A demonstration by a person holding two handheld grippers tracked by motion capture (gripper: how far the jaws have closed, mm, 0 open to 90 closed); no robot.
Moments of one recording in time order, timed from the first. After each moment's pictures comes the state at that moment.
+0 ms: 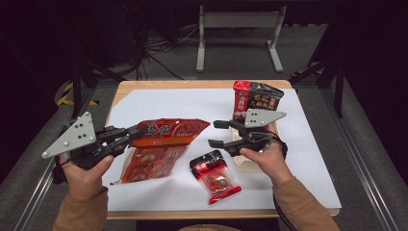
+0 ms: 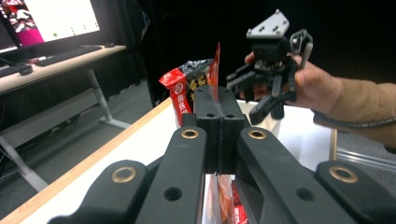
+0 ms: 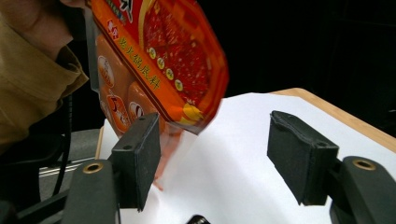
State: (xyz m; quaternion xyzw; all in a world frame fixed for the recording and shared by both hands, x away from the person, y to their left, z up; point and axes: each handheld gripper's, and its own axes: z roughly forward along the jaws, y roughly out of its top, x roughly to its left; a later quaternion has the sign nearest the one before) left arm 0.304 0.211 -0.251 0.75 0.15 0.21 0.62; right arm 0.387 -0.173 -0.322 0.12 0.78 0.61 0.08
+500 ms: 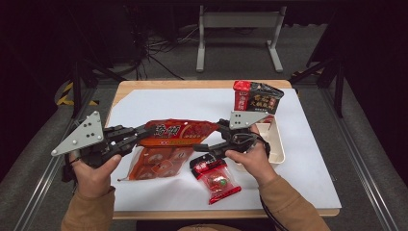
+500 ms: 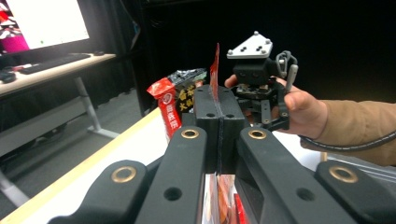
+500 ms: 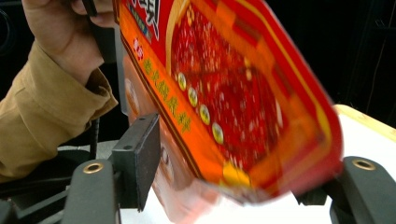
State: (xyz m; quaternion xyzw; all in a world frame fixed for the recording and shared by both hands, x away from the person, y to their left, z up) left arm 0.310 0.199 -0.256 0.74 0.14 0.19 0.63; right arm 0.391 -0.137 -0.329 0.09 0.76 0.64 0.04
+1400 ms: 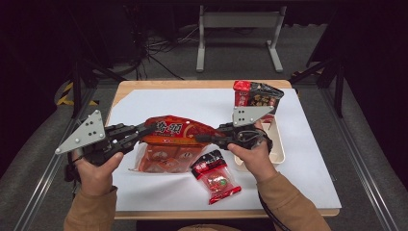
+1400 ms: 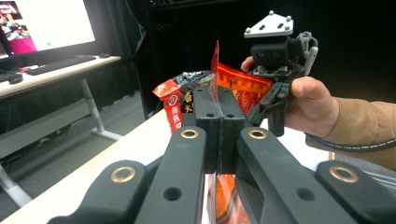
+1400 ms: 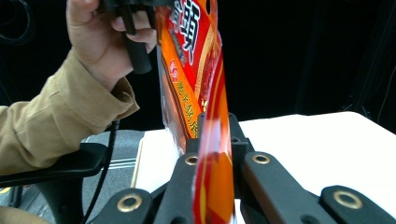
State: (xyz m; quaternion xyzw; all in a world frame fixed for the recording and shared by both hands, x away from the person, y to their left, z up) left arm 0.316 0.200 -0.261 0.73 0.14 0.20 0.64; right arm 0.382 -0.143 -0.301 0.06 0.78 0.63 0.03
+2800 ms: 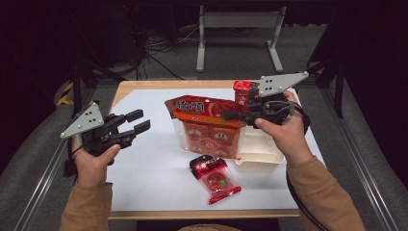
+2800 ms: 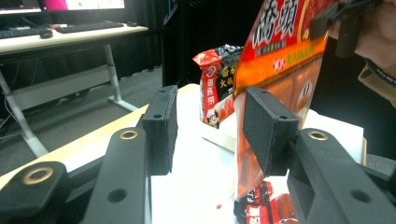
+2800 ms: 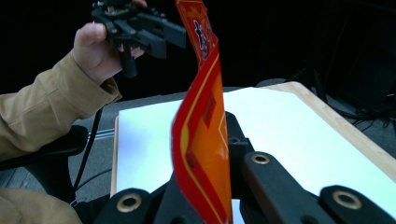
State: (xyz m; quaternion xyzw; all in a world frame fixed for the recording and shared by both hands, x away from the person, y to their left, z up) left arm 0.349 0.221 -0.285 0.73 0.23 0.19 0.61; right arm 0.385 -0.194 -0.215 0.12 0.83 0.55 0.08
